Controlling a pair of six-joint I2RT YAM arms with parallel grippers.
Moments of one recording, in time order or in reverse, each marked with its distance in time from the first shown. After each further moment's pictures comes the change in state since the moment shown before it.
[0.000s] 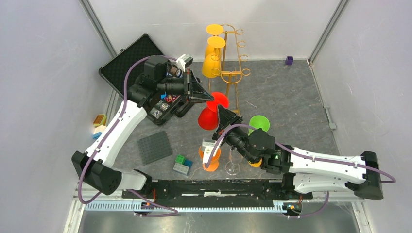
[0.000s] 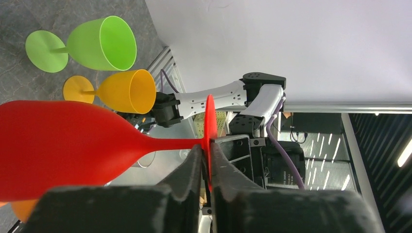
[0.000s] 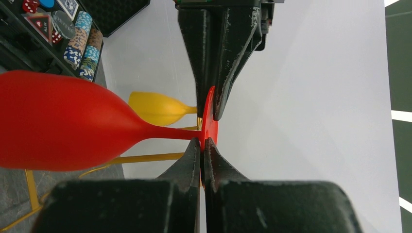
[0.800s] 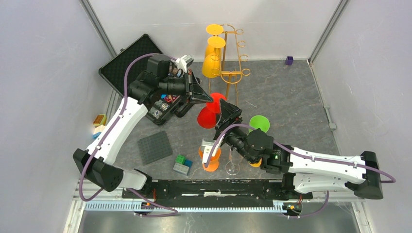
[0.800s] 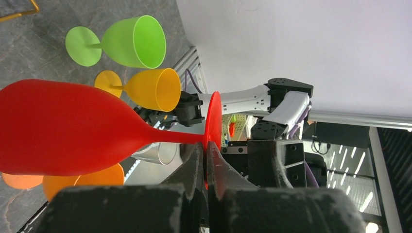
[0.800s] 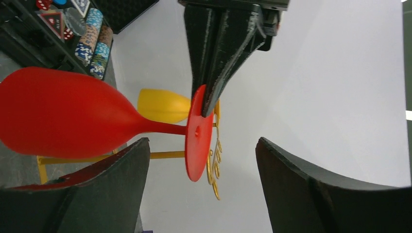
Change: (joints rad) left arm -0.012 0.032 0.061 -0.154 -0.075 0.100; right arm 0.000 0.001 -0.003 -0.023 0.011 0.022
